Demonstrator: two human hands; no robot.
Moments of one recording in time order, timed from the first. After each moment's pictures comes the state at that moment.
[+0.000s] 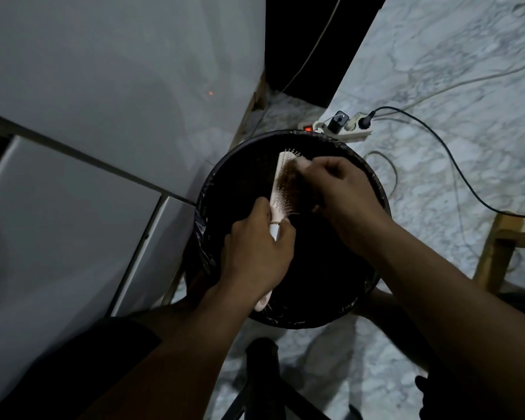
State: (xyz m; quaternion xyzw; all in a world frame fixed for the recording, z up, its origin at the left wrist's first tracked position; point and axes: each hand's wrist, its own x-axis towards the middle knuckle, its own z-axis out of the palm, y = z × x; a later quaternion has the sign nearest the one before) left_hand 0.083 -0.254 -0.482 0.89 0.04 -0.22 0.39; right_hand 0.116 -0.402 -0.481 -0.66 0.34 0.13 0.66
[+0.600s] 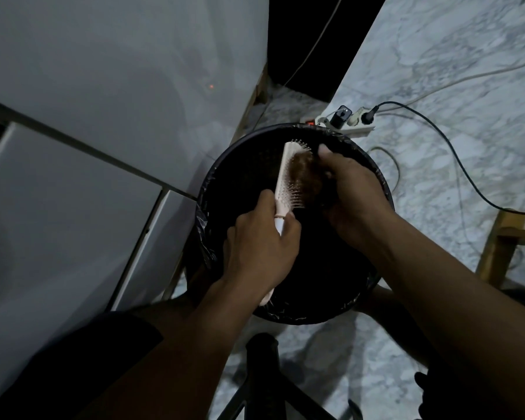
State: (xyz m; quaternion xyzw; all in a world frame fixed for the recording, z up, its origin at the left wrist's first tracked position) left_hand 0.083 -0.258 -0.480 0.91 0.02 -0.20 0.37; right_hand 0.122 -0.400 -0.481 -0.52 0.42 0.10 0.74
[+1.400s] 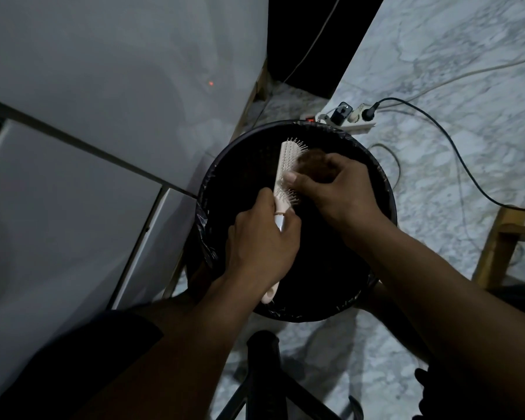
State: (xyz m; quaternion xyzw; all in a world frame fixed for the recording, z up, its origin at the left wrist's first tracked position) left_hand 0.085 -0.260 -0.482 0.90 0.05 -0.21 0.37; right_hand 0.113 -0.394 -0.493 -0.75 0.29 0.10 0.59
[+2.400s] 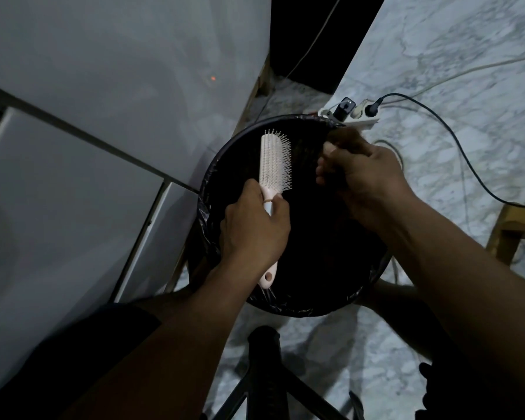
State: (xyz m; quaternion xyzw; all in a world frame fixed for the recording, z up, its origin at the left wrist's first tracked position) left_hand 0.093 -0.255 -0.487 0.90 0.11 -0.20 0.38; right_hand 0.127 -0.410 -0.478 -0.57 0.39 0.07 0.72
